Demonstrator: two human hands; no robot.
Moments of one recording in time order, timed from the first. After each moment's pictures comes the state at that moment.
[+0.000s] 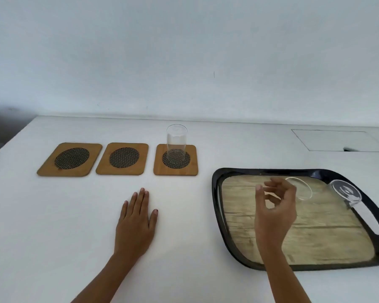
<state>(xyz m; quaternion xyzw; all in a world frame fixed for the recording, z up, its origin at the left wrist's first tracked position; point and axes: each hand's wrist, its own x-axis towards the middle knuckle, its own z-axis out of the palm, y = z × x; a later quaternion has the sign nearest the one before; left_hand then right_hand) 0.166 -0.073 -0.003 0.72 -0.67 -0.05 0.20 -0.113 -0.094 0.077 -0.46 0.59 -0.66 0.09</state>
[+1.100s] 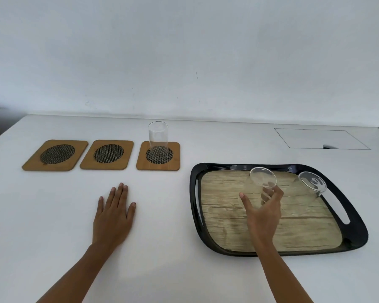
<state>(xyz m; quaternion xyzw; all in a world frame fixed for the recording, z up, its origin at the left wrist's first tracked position) 0.156 -0.064 0.004 0.75 -0.64 -0.03 0.17 -0.182 -0.088 0.041 -0.46 0.69 -0.54 0.14</state>
